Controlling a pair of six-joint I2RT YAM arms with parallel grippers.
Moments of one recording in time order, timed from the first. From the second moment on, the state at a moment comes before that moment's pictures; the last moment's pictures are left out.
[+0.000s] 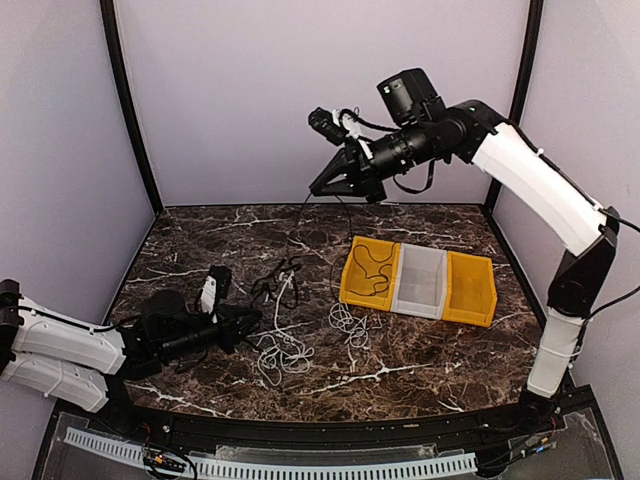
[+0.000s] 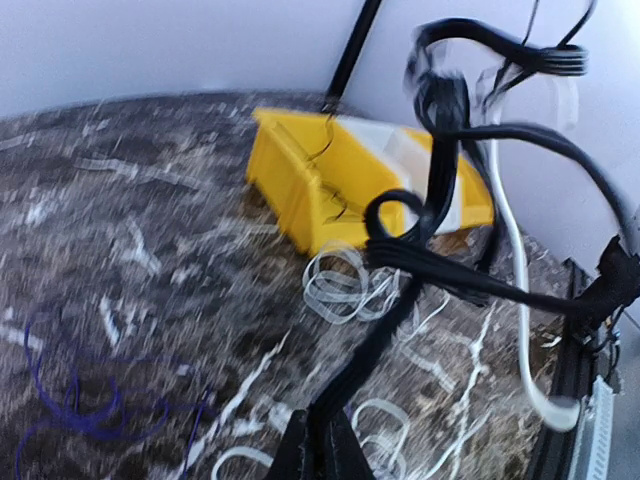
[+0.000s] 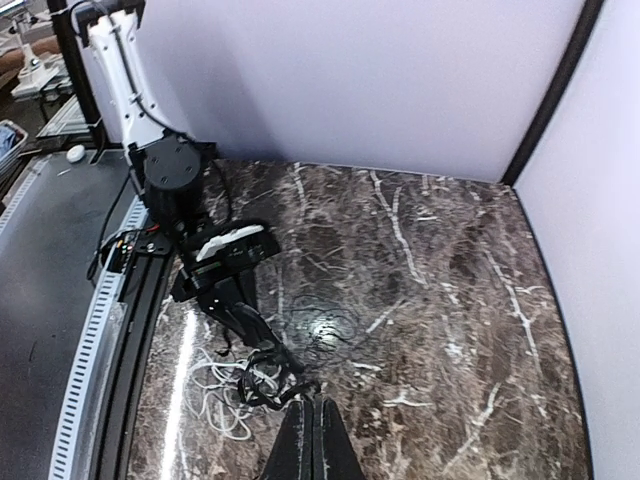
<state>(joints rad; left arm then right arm) -0.88 1.15 0.25 0.70 0.02 -0.35 0.82 1.85 2.17 -0.98 -0.70 -0.54</state>
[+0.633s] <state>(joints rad) -0.88 1.24 0.13 0.59 -0.16 -0.54 0.67 1.69 2.22 -0.82 -0.55 -0.59</state>
